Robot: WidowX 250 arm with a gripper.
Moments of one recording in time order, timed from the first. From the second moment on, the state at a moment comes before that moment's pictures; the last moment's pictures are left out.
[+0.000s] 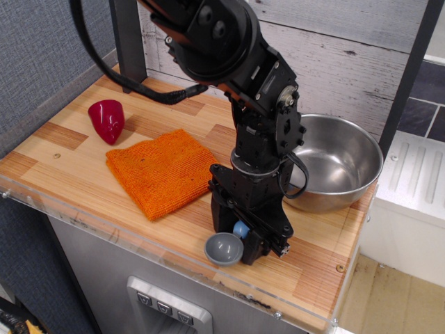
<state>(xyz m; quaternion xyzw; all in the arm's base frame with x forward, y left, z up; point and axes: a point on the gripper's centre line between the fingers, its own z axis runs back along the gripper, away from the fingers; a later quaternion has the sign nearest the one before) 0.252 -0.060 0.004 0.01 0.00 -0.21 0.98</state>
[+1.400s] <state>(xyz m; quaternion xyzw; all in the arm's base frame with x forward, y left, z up) 0.311 0.065 0.050 0.02 -0.02 -0.08 1.00</state>
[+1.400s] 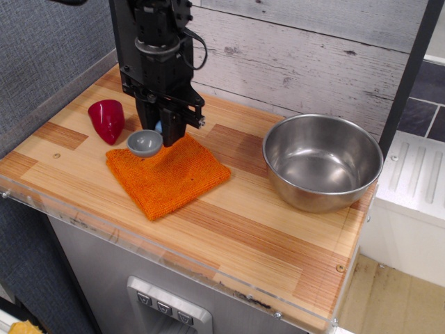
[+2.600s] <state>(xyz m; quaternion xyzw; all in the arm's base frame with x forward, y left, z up) 0.318 0.072 0.115 0.03 -0.08 -0.08 0.99</state>
